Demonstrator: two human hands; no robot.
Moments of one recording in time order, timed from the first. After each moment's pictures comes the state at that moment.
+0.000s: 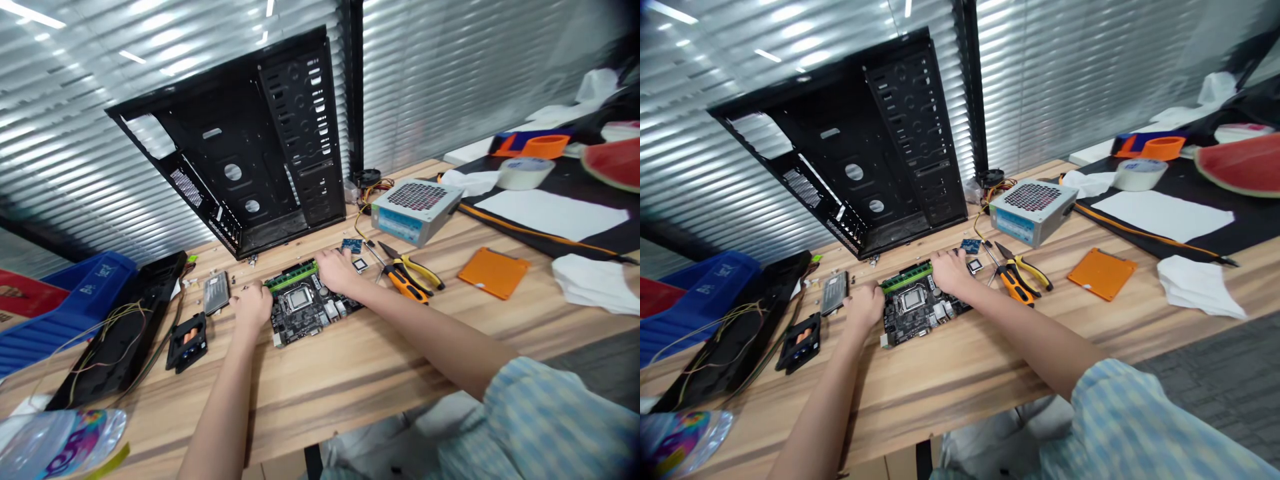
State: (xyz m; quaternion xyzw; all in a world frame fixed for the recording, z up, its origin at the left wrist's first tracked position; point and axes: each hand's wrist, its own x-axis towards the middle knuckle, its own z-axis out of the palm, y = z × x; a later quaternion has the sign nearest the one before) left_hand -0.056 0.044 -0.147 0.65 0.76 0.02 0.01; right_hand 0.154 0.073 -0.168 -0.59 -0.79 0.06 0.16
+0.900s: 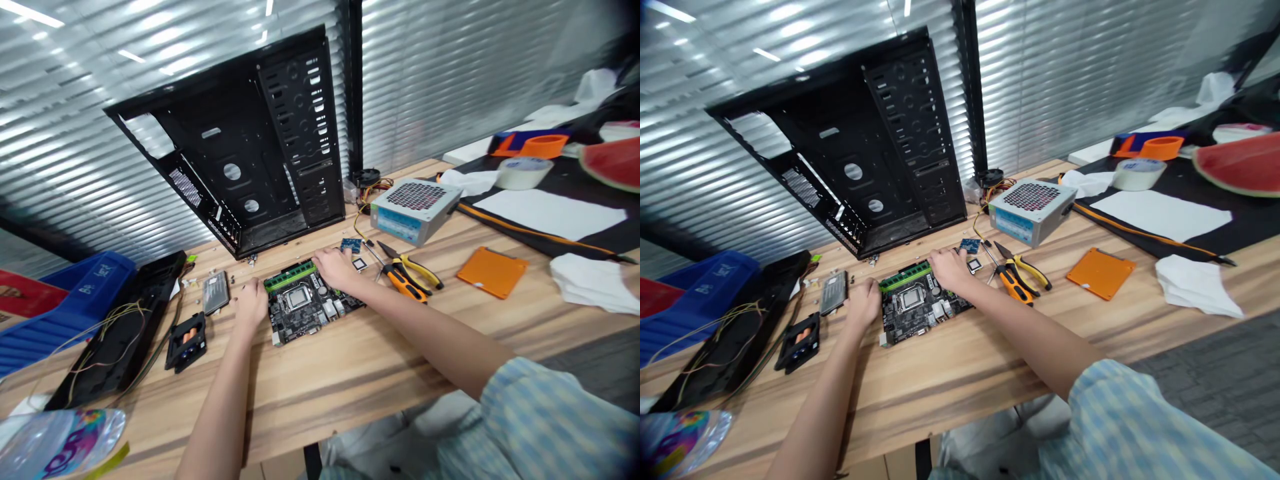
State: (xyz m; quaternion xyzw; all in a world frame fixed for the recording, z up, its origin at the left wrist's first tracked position) left_hand -0.059 0.048 -0.147 0.62 0.77 0.09 0.07; right_hand 0.158 0.077 -0.168 -0.61 -0.77 0.11 0.17
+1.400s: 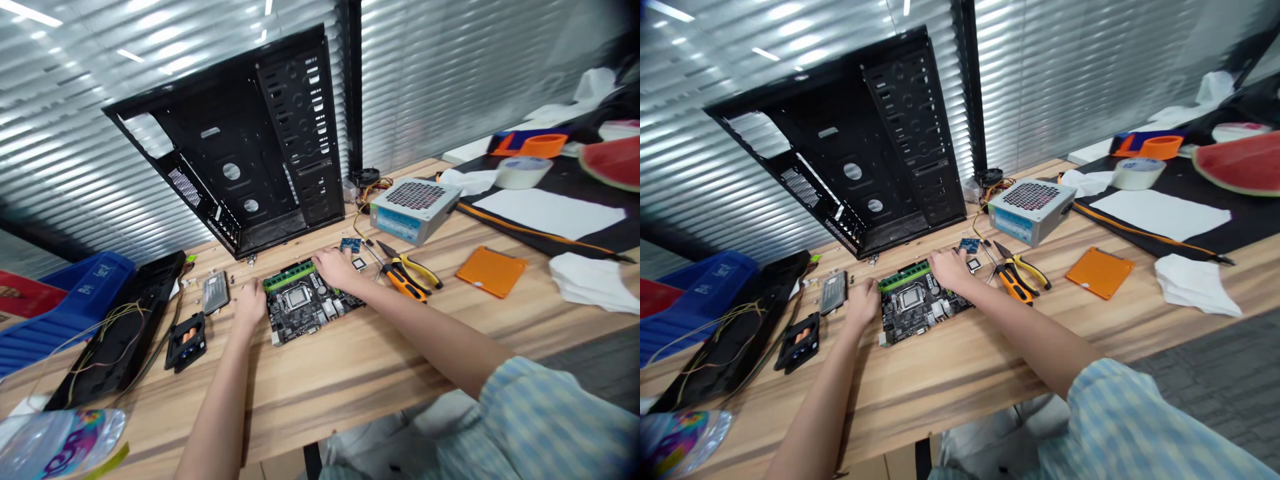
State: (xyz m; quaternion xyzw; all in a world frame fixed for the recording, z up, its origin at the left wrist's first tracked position) left_hand -0.059 0.049 -0.143 0.62 0.78 0.08 0.07; right_hand 0.157 0.080 -0.169 -0.61 -0.76 0.12 0.19
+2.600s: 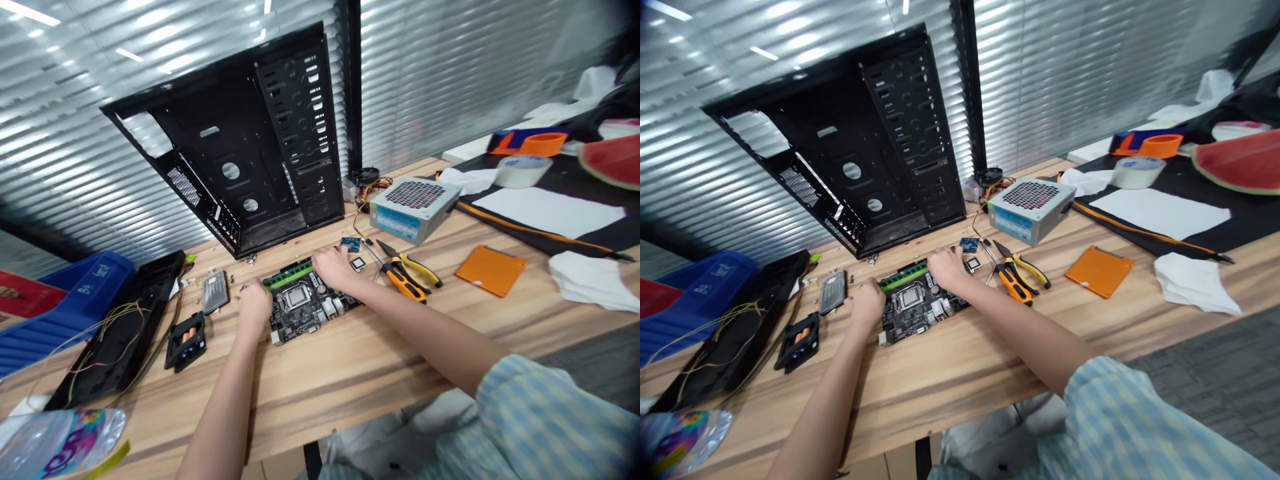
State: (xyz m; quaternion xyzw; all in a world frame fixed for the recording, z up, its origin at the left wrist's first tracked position) left_hand -0.053 0.053 -0.159 0.62 0.78 0.05 0.01; right_hand 0.153 0.082 -0.166 -0.59 -0.78 0.09 0.16
